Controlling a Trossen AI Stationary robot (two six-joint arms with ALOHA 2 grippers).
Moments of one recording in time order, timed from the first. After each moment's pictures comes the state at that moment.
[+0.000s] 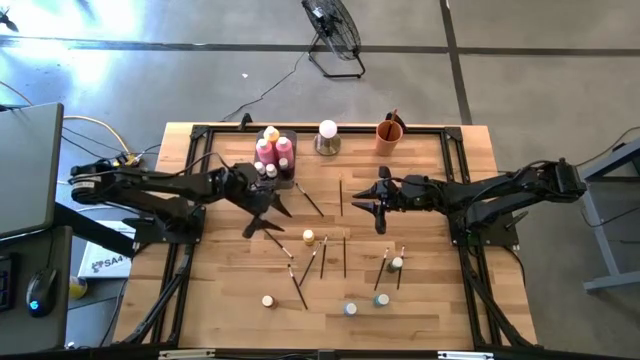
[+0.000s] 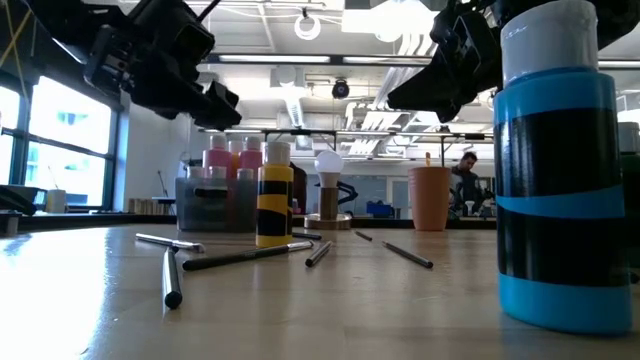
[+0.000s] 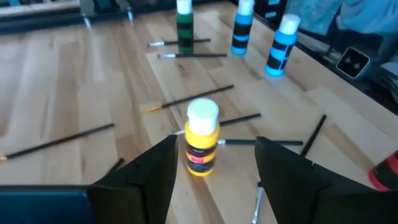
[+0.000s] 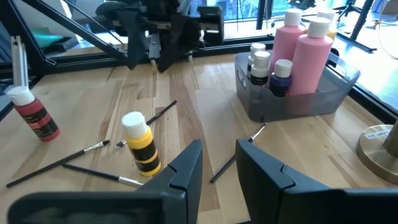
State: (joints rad) left arm 0.20 1.14 0.49 0.19 0.56 0.30; right arm -0.04 1.20 0.49 0.42 0.08 0.10
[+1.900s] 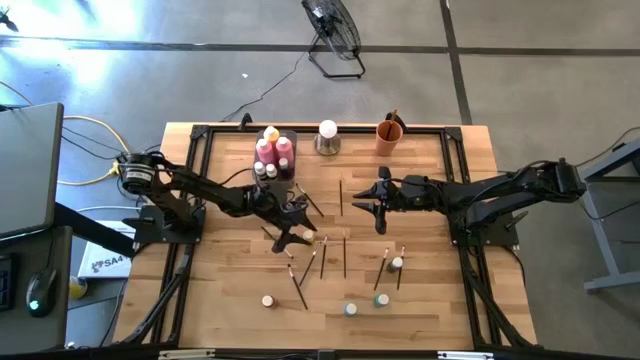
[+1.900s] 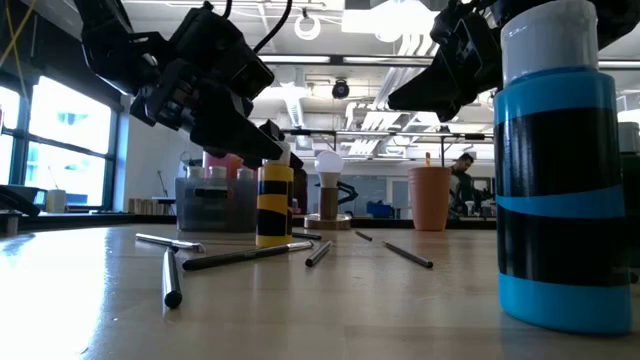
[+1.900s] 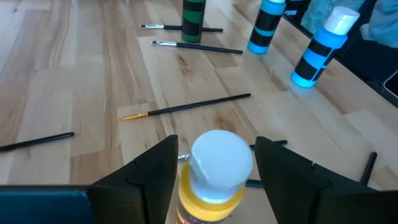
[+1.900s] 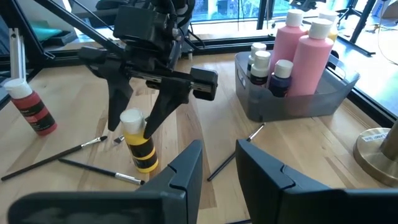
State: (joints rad) left arm 0.05 1.61 0.61 0.56 0.40 0.10; right arm -0.04 1.20 0.49 0.42 0.08 0.07
